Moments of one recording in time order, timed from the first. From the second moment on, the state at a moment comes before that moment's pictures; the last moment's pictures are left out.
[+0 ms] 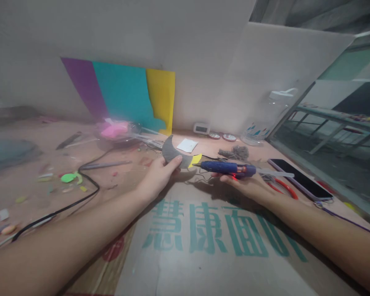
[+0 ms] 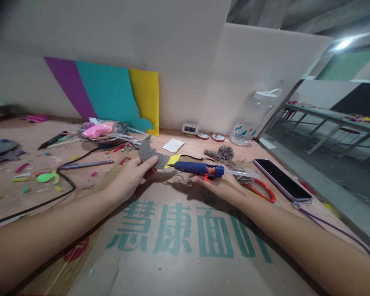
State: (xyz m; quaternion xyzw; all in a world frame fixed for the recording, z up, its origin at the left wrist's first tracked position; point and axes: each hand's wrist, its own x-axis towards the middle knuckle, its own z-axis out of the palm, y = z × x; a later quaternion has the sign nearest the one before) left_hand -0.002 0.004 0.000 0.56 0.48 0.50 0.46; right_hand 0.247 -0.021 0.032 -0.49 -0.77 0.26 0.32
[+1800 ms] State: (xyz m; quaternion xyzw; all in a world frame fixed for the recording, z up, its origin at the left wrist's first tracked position) left_hand -0.003 0.006 -0.004 0.60 0.48 0.47 0.42; right_hand 0.242 -0.023 0.023 -0.50 -0.77 0.23 0.31
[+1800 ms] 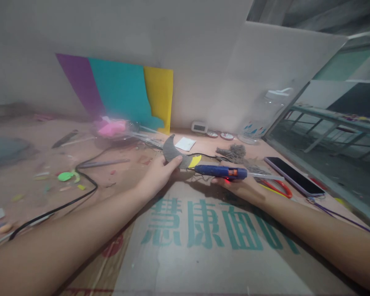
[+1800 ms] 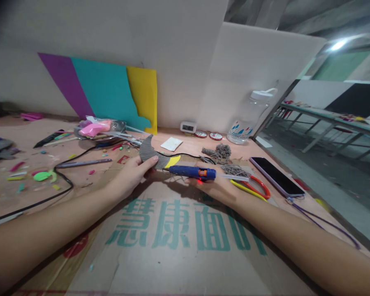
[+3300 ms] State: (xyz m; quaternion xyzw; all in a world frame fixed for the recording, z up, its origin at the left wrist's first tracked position) left_hand -0.003 0.002 0.000 0.60 0.47 0.48 0.43; right_hand 0.239 -0.024 0.025 -0.54 -0.74 0.20 0.36
